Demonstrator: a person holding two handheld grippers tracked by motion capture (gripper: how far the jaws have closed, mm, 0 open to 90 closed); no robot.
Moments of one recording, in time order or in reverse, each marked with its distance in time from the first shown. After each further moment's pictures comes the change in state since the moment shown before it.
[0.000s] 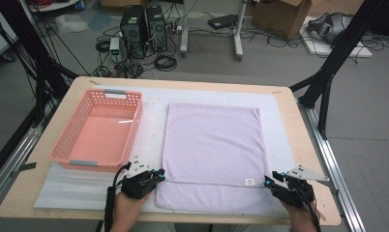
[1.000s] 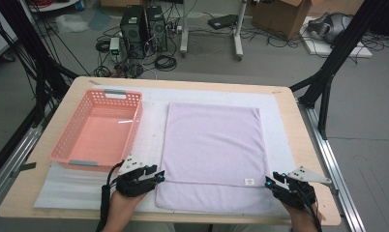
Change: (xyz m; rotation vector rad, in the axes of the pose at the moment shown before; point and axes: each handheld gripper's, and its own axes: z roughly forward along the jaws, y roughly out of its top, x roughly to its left) left arm 0.013 0.001 -0.007 -0.015 -0.045 -0.055; right arm 0.003 0.000 -0.006 -0.008 -0.007 -0.010
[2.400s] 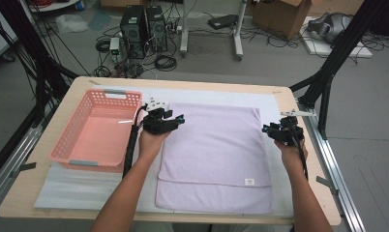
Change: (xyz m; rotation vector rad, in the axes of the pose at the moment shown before) left arm 0.045 0.124 0.103 -0.139 0.076 0.012; right arm -0.084 0.114 0.097 0.013 -0.066 0.078
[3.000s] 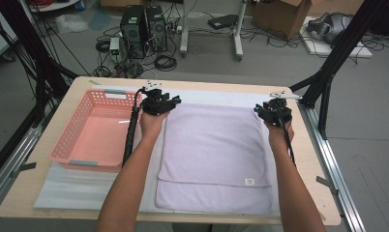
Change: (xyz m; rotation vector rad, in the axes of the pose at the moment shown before) left arm 0.037 0.041 0.033 -0.026 0.063 -0.067; right arm 0.011 0.053 0.037 -0.114 -0.094 -0.038
